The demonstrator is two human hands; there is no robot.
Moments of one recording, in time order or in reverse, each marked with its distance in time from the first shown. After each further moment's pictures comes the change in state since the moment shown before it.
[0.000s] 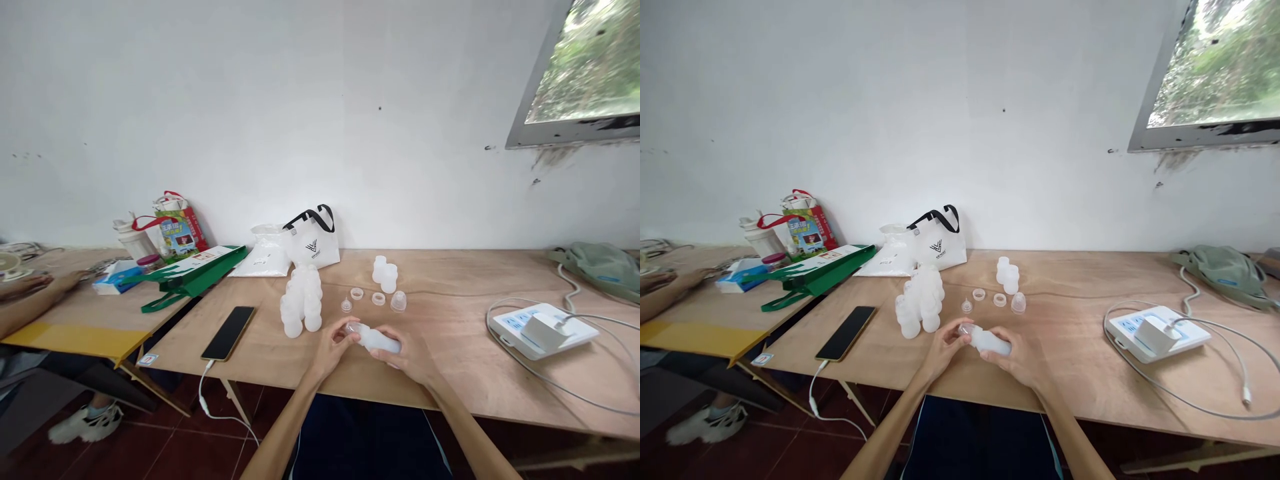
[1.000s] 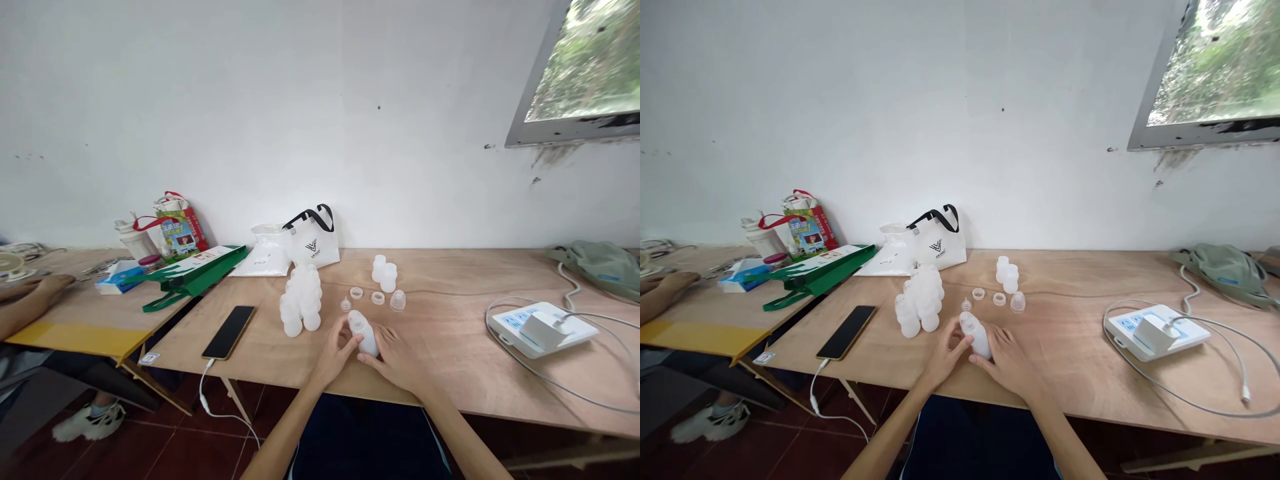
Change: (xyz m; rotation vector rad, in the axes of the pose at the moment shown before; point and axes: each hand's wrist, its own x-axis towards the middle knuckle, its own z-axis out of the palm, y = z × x) left_hand -0.007 0.001 0.009 0.175 0.027 0.072; right_hand 0.006 0.006 0.024 -0.421 -0.013 -0.276
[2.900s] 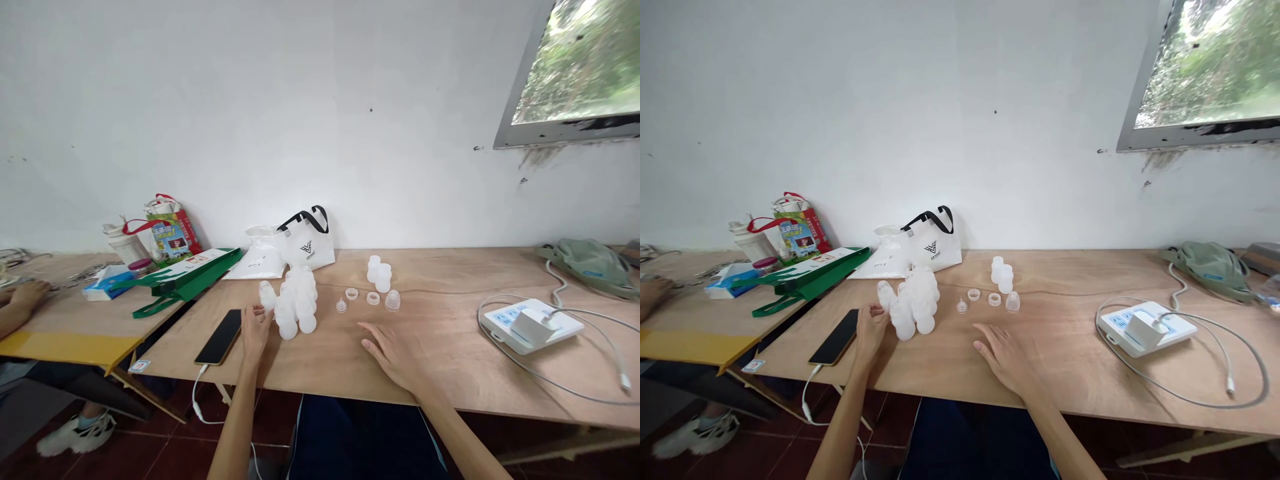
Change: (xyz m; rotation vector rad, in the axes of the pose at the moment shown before) left_hand 0.016 -0.053 -0.168 0.598 0.682 -0.163; right_hand -0.005 0.006 0.000 0.104 0.058 0.141
